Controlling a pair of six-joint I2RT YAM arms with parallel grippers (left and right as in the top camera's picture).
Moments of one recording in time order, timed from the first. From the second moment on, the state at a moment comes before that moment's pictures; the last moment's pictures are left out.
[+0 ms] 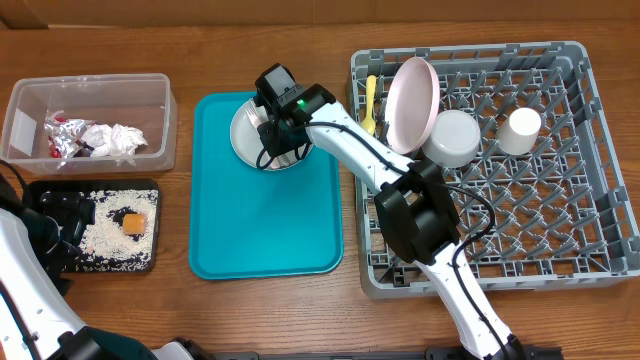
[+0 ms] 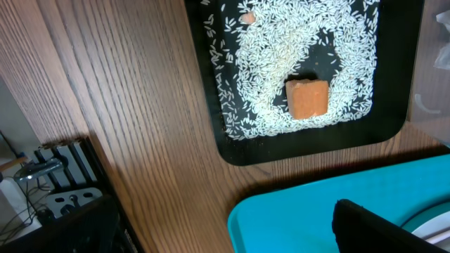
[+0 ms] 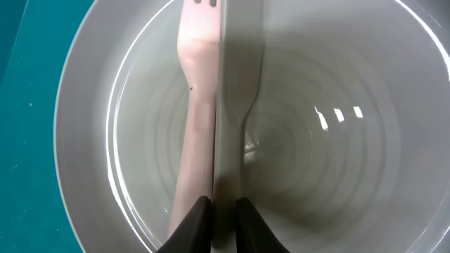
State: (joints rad) left arm 0.73 1.46 1.36 -1.41 0.01 -0.68; right arm 0.67 2.54 2.24 -0.89 -0.15 0.20
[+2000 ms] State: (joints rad) left arm 0.73 1.46 1.36 -1.41 0.01 -0.68; right arm 0.44 2.11 2.33 -1.22 0.01 0.34
